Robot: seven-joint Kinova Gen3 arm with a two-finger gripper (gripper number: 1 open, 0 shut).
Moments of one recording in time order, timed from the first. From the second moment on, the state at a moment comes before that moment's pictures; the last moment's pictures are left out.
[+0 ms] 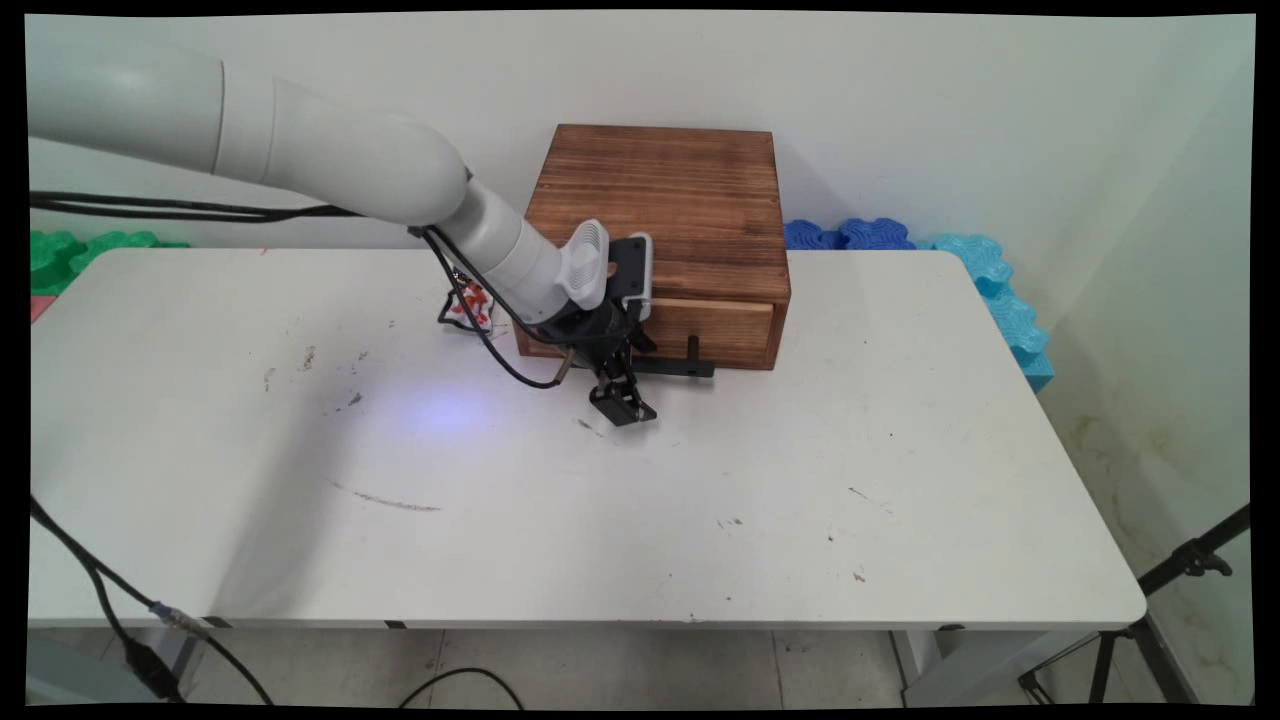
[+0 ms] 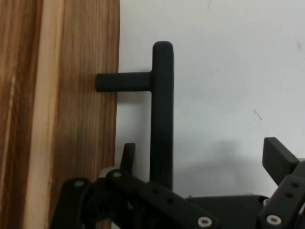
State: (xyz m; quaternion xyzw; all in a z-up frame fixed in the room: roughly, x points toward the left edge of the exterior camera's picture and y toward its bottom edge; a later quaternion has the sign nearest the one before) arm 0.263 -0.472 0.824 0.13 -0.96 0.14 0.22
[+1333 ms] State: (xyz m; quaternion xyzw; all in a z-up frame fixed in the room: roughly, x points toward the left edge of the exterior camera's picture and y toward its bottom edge) arm 0.247 -0.448 0.812 0.12 -0.96 0.11 0.21
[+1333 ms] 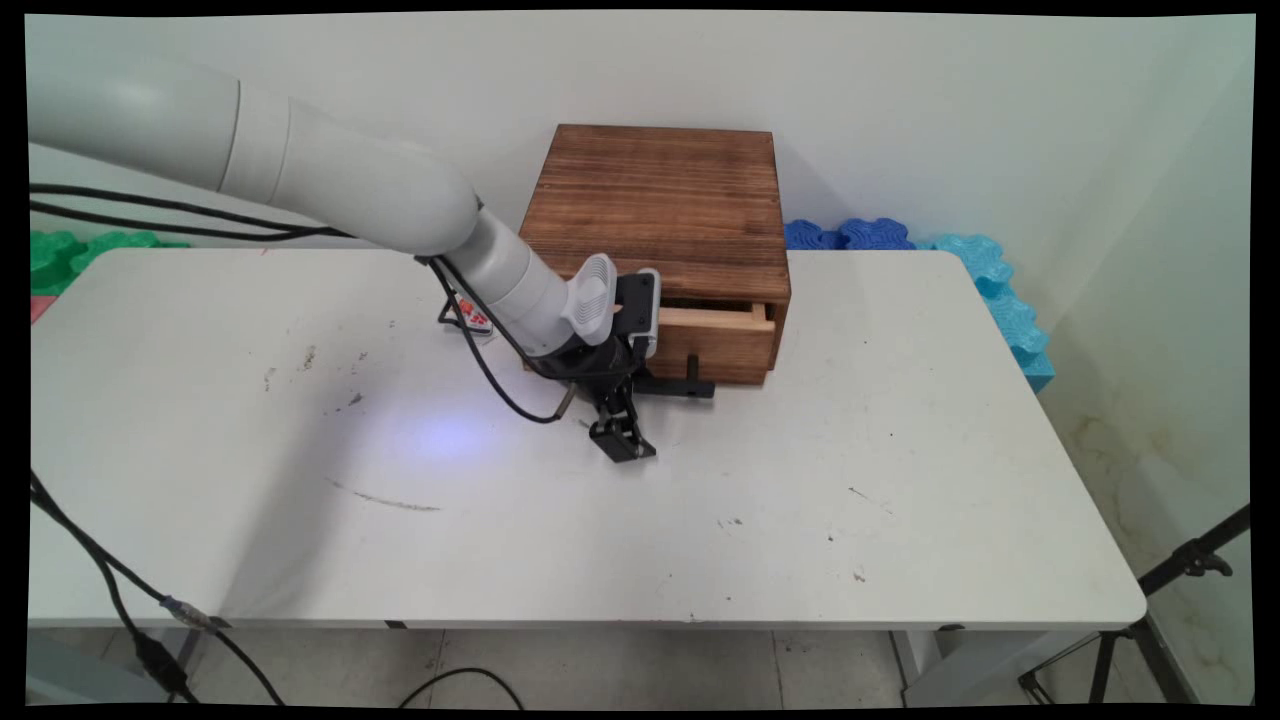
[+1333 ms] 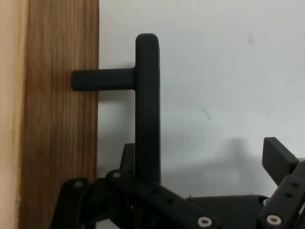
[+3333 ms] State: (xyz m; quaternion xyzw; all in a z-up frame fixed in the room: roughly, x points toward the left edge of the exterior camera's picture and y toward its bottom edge) arm 0.222 -0.313 0.820 0.09 -0.97 0.03 0.23
